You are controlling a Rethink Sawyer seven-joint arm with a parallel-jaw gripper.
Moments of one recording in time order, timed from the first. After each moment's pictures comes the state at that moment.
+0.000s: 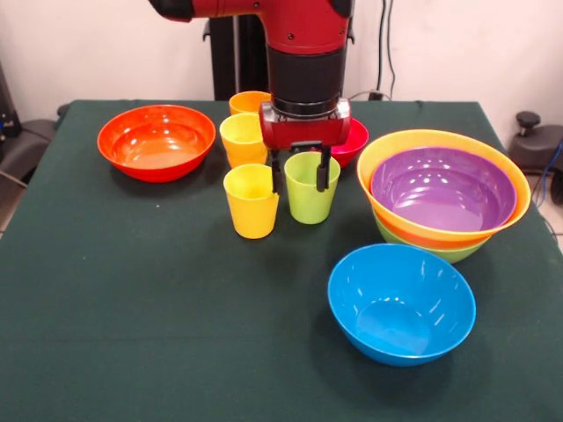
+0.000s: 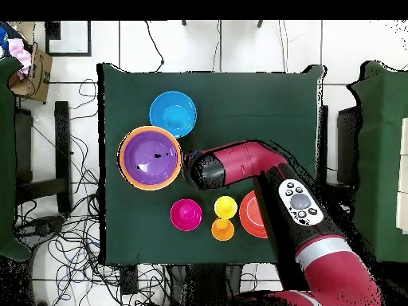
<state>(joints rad) -0.55 -0.61 0.47 1.70 -0.64 0.56 1.95</state>
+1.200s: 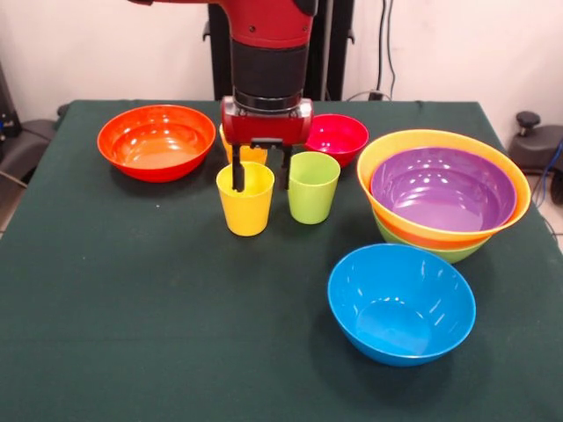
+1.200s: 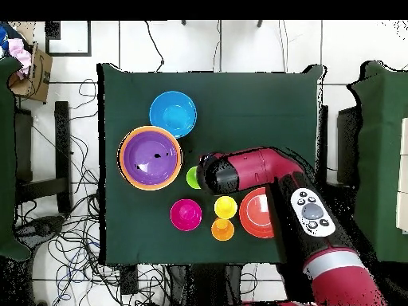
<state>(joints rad) -0.54 -0.64 0.37 1.70 -0.64 0.49 1.95</state>
